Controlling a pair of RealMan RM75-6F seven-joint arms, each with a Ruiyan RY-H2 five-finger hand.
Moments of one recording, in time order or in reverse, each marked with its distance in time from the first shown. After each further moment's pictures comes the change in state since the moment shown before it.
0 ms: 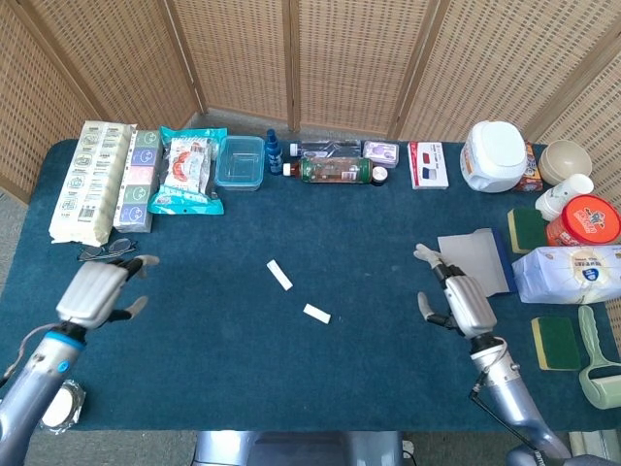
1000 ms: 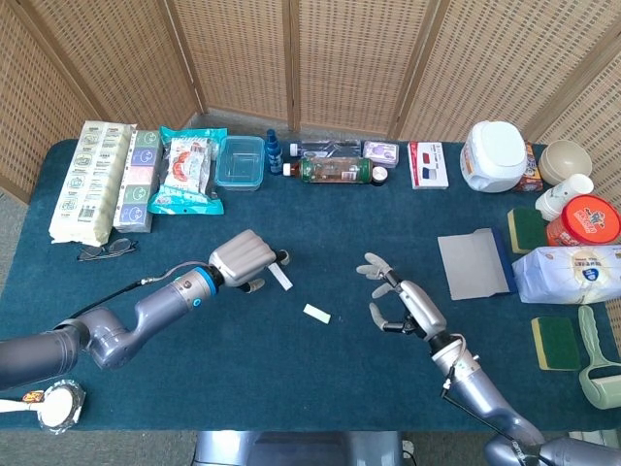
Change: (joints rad) left arm -0.574 -0.266 -0.161 0.343 0.034 -0.622 -0.041; right arm 0.113 -0.048 0.006 -0.052 -0.034 -0.161 0.406
